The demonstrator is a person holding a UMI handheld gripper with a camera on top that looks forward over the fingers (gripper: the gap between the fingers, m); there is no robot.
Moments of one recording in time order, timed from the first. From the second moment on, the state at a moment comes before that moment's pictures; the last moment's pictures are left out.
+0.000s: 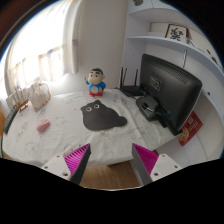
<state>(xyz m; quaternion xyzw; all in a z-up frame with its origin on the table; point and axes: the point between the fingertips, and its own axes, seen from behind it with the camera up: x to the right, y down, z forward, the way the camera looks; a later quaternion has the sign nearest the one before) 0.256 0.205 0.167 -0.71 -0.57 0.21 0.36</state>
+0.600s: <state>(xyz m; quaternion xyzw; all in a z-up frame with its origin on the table) 0.224 -0.007 0.126 -0.67 -0.63 0.25 0.30</state>
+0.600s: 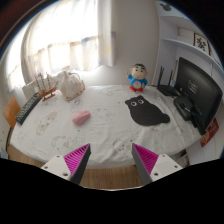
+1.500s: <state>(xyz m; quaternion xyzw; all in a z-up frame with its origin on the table) 0.087 -0.183 0.027 -0.62 -0.62 0.33 0.35</state>
